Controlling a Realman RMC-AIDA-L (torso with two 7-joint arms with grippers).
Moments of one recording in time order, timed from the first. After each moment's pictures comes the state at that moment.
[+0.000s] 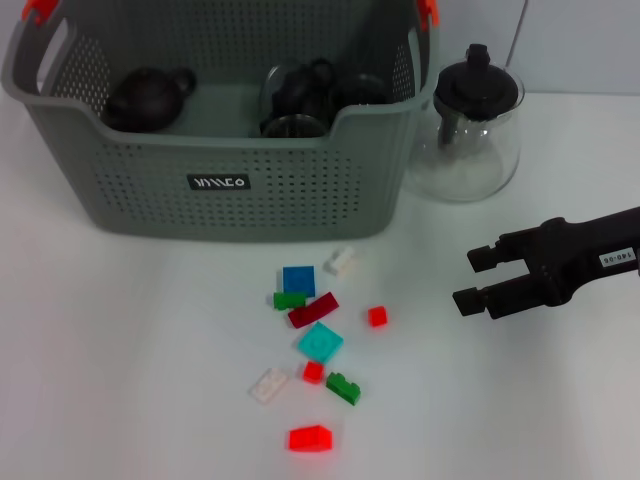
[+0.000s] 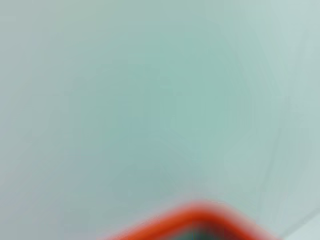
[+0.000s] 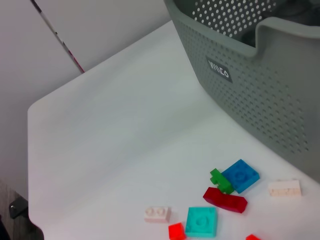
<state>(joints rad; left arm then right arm) -0.81 -2.11 0.92 1.31 2.36 1.14 -2.40 0.66 2.00 -0.89 -0.83 -2.19 -1.68 1.85</state>
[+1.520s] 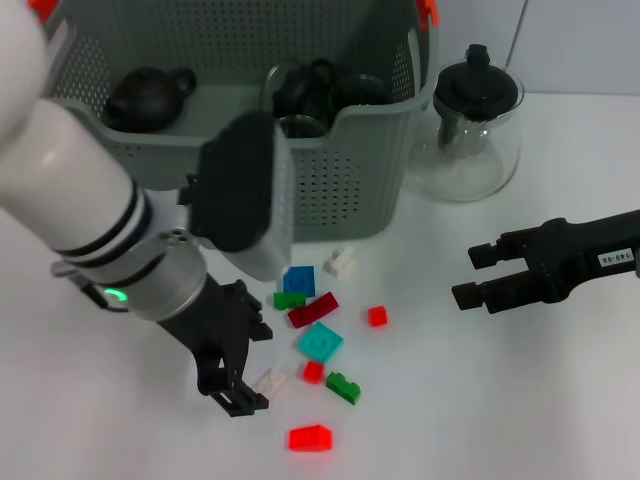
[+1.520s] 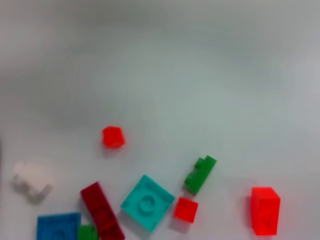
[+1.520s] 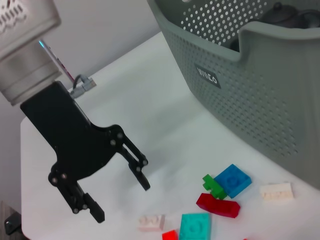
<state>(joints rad) -0.56 -2.17 1.49 1.43 2.60 1.70 -1.94 0.66 2.01 -0.85 -0.79 -2.19 -1.65 1.84</state>
